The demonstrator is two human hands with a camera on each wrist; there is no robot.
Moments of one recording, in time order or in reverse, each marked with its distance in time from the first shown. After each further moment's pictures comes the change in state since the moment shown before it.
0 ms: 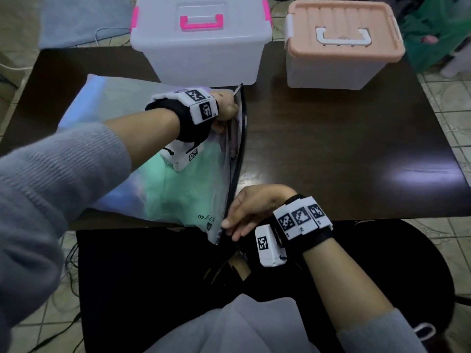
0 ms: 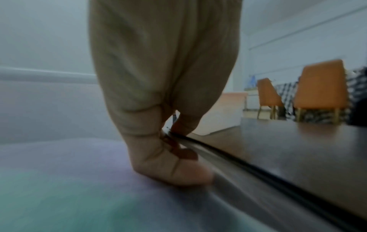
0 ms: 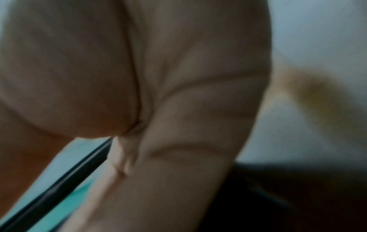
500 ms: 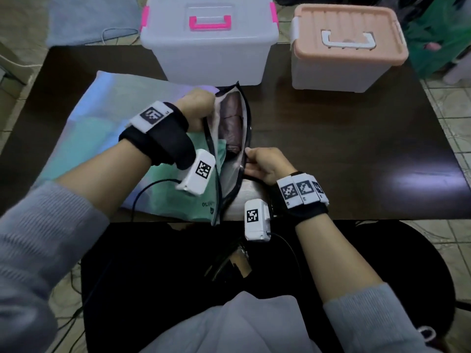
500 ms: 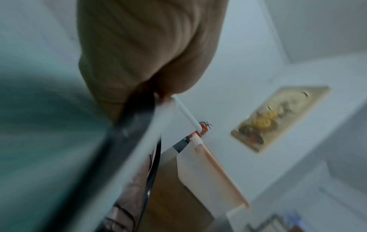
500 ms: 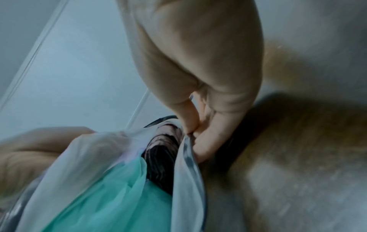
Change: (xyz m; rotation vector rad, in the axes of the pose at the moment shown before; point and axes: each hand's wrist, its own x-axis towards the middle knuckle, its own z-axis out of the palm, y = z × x) left_hand -0.001 -0.041 -0.009 -0.856 0.066 -0.016; right_hand 0.021 -0.035 -0.028 0.705 0.730 -0.333
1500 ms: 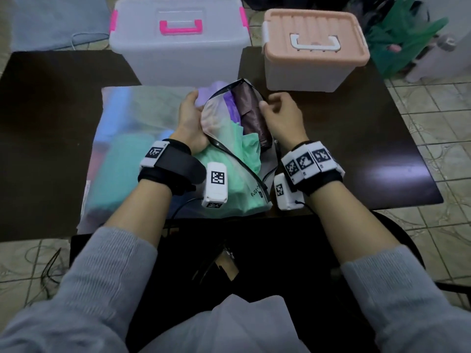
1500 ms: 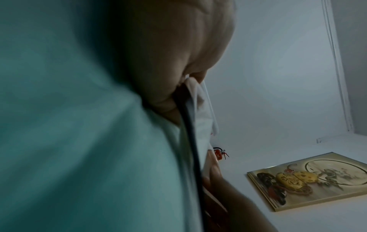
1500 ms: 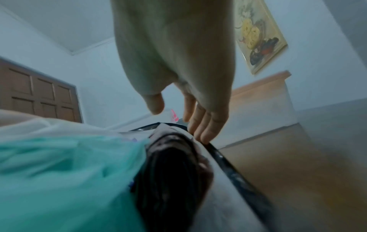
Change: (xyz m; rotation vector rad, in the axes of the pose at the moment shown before) left_hand 0.001 -0.024 0.040 -0.736 -0.153 -0.035; right_hand -0.001 -0.066 -0.062 -0.705 0.420 -0.675
